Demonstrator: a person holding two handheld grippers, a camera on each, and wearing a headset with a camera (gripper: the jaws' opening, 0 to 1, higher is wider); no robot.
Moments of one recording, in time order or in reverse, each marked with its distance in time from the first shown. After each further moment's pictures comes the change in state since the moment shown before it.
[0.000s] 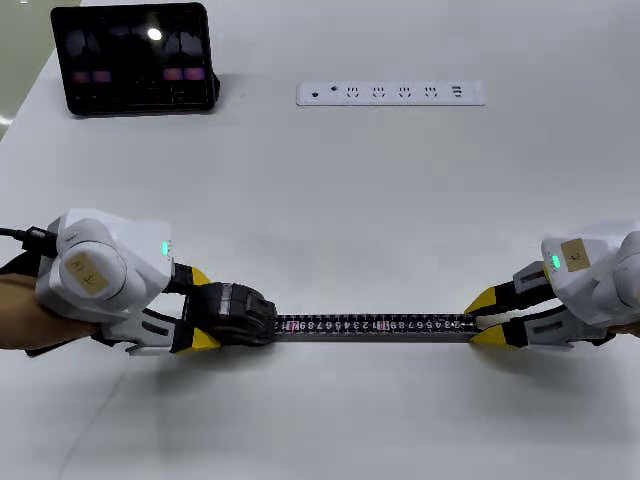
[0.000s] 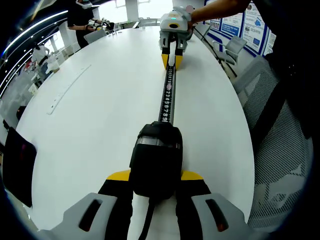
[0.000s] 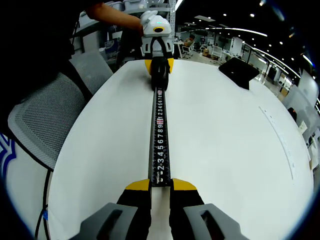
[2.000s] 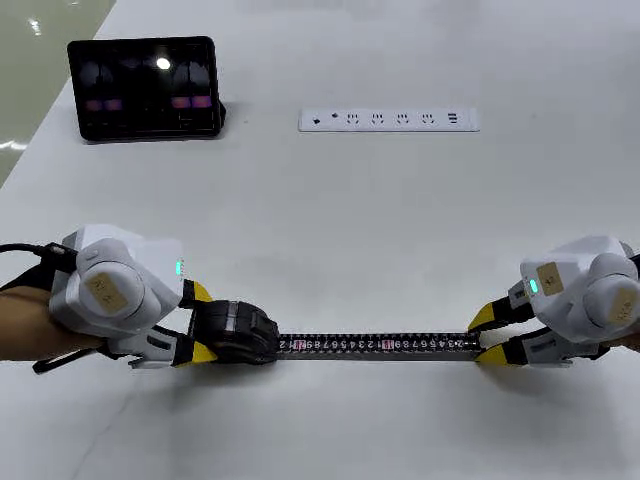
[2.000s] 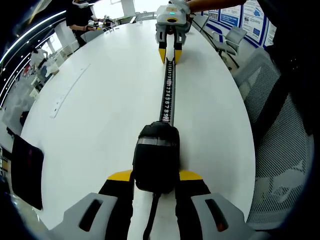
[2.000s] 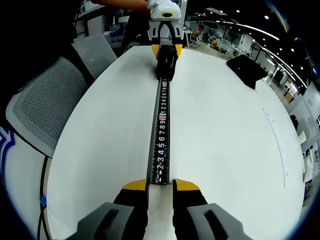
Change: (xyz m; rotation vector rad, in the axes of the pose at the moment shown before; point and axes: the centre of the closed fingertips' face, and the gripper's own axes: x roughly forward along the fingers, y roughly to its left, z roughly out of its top) left arm -0.010 0.002 0.000 0.051 0.068 0.039; right arm 0.000 -0.003 -0.007 -0.084 0.139 -0.012
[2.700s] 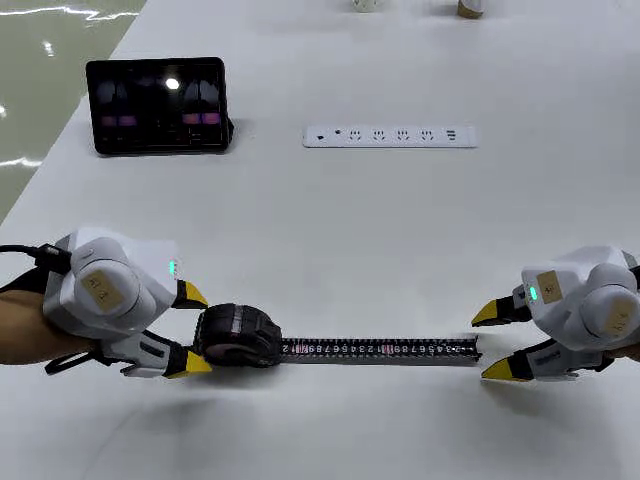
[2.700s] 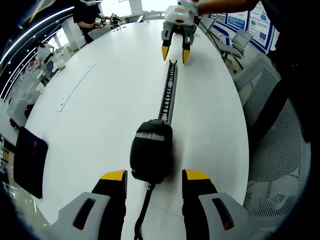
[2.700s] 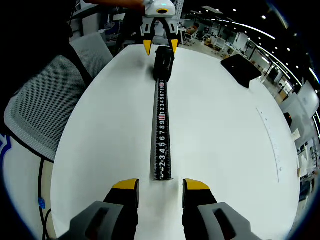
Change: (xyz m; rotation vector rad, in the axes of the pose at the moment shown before) left arm -0.019 -0.009 -0.003 -0.057 0.010 0.036; right arm -0.017 0.006 0.001 0.027 0.021 -0.057
